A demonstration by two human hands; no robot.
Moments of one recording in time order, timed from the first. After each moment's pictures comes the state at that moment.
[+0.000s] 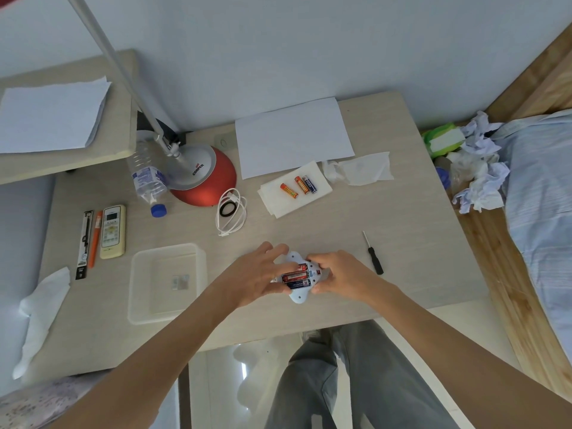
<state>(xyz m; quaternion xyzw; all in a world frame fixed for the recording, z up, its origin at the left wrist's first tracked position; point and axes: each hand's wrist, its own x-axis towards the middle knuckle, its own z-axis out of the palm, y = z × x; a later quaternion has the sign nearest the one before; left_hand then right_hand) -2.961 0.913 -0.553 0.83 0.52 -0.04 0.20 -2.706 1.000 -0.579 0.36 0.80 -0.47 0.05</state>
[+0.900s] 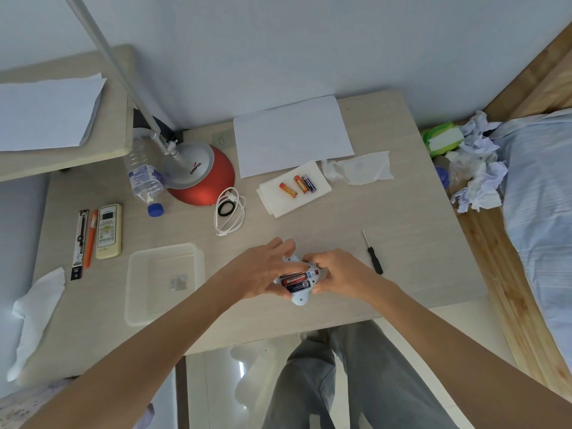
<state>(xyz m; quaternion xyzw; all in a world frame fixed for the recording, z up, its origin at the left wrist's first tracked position) -2.954 0.935 -0.547 0.86 0.46 -0.06 0.21 -2.709 1.005 -0.574 0.35 0.80 -0.48 0.06</state>
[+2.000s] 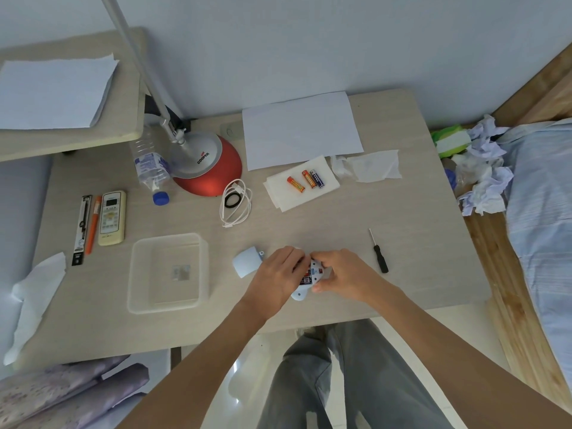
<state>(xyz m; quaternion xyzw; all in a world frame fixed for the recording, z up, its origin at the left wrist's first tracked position) -2.912 0.888 -0.588 0.81 0.56 0.19 0.01 -2.710 0.995 -0.577 0.36 0.81 -0.47 0.05</state>
